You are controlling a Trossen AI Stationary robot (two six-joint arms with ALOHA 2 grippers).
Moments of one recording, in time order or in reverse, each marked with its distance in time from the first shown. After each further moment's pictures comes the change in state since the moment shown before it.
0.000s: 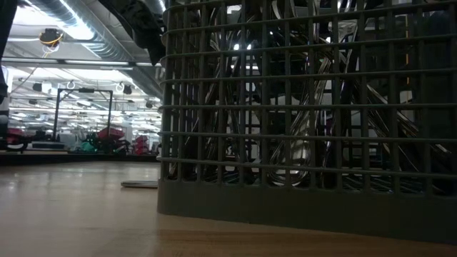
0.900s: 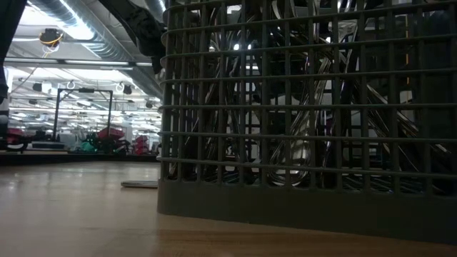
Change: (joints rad) left arm -0.001 0.062 0.000 0.002 0.008 0.008; right arm 0.000 0.000 0.000 0.000 0.001 -0.013
